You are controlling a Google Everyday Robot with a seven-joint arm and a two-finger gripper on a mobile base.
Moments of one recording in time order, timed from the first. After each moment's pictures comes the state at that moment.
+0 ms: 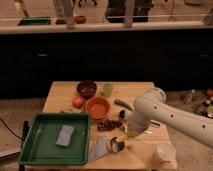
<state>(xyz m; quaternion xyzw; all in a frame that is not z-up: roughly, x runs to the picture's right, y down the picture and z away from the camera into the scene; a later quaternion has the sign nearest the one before) 0.134 0.225 0.708 -0.33 -0.17 -0.20 0.91</state>
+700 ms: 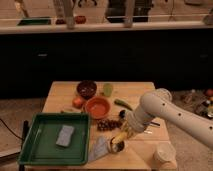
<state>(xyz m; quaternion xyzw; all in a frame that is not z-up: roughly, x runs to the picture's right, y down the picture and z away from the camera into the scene) 0.108 0.222 0.690 -0.30 -0.29 -0.22 0.88</state>
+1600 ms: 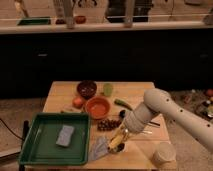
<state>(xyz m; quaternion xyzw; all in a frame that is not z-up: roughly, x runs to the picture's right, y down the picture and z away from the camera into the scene) 0.077 0.233 0.664 -0.31 -0.44 -0.24 0.81</state>
